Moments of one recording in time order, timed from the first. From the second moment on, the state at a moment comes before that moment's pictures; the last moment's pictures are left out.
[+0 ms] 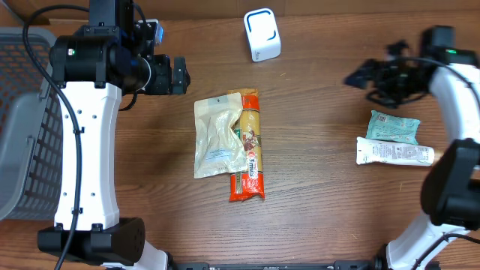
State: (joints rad) left arm -0.04 1.73 2.05 -1.46 0.13 -0.07; right arm -0.12 1.94 1.62 -1.00 -0.68 0.15
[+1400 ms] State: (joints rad) left arm -0.04 1.73 2.05 -1.46 0.13 -0.07; right arm 0.65 2.26 1.61 -0.46 -0.48 0.44
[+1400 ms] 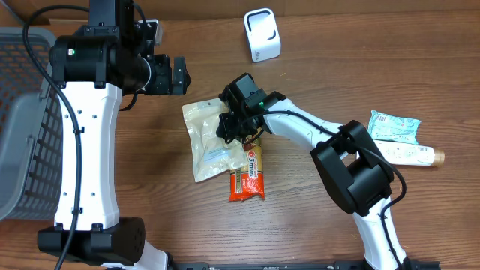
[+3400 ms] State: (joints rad) left arm -0.04 1.73 2.05 -1.46 0.13 -0.07; right arm 0.71 2.09 1.82 -1.14 0.19 0.35
